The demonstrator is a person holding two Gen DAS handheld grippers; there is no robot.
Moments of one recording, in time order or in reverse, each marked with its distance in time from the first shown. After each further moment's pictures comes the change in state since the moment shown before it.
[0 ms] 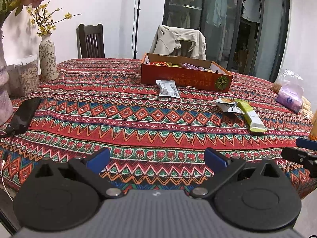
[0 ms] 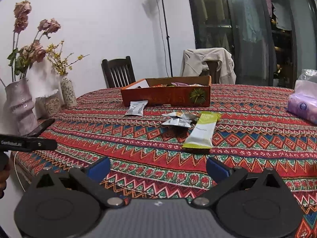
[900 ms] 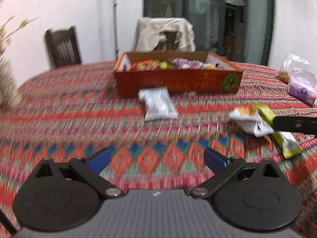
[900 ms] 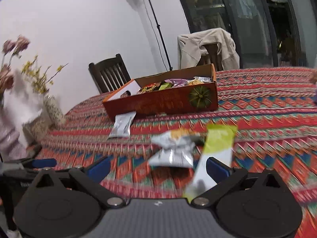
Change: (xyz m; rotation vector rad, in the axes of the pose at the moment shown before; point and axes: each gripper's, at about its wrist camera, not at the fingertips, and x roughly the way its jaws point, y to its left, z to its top) left arm 0.152 -0.016 0.072 0.157 0.021 -0.065; right arm 0.136 -0.046 0.075 0.155 0.066 0.074
